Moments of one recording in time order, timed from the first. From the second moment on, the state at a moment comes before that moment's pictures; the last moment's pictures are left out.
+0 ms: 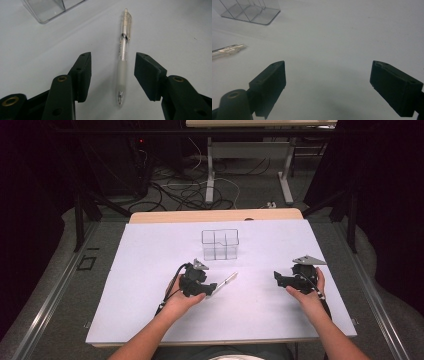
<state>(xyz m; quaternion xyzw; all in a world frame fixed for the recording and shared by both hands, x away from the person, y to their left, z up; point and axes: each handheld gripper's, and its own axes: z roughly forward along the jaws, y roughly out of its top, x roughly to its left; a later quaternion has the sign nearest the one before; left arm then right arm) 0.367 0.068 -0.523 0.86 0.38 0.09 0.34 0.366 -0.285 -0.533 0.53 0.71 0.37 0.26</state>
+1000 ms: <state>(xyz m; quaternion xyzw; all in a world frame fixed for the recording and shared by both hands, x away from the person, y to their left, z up) 0.366 0.051 -0.535 0.89 0.35 0.09 0.27 0.365 -0.284 -0.534 0.53 0.72 0.37 0.25</state>
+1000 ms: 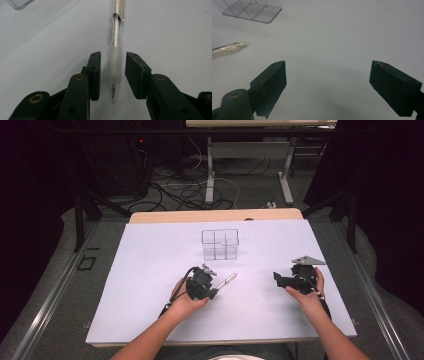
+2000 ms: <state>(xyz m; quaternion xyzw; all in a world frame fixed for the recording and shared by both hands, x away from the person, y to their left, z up) 0.373 0.043 -0.538 0.90 0.36 0.07 0.25 0.366 -0.282 -0.535 0.52 0.72 0.37 0.25</state>
